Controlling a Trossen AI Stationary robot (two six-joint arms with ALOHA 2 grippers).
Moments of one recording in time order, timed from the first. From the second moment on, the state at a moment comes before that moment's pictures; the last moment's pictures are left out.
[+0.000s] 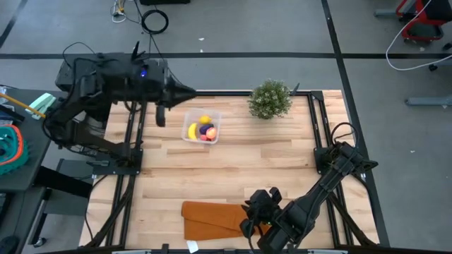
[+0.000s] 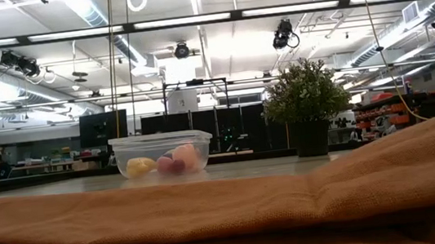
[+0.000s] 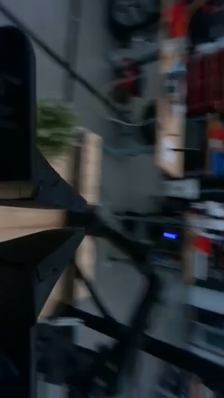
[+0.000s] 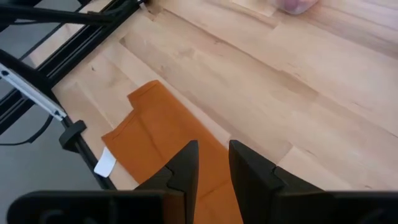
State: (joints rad) left arm 0.18 1.27 1.86 -0.75 0.08 -0.01; right arm 0.77 2.00 1.91 -1.18 0.76 1.55
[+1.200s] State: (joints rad) left arm 0.09 0.67 0.43 0.49 -0.01 -0.33; right arm 0.74 2.00 1.91 -1.15 0.70 1.55
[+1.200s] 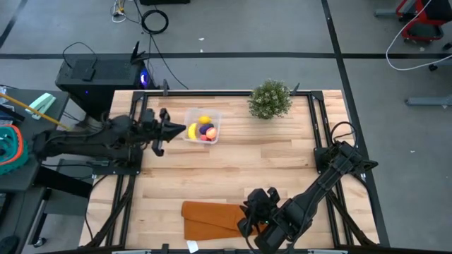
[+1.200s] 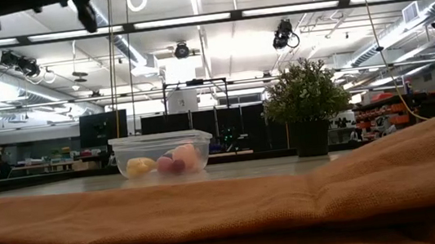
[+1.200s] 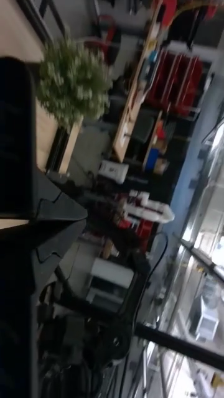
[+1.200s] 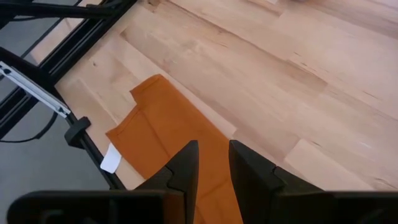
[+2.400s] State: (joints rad) left arm 0.11 0.08 0.03 0.45 -0.05 -0.35; right arm 0.72 2.00 1.91 -1.15 0.70 1.63
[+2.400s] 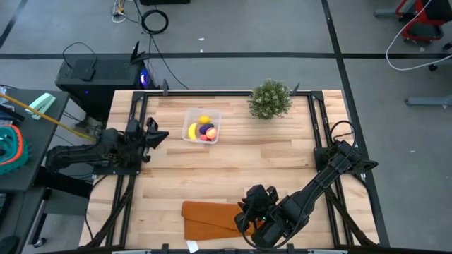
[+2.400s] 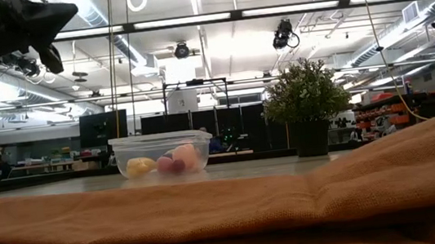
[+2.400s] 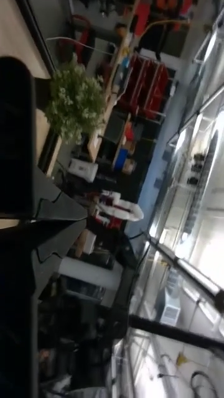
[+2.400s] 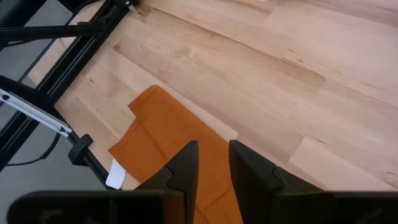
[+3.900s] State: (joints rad) left arm 0.11 0.06 0.01 0.02 -0.05 -0.31; right arm 0.58 2.00 1.91 -1.15 0.72 1.57
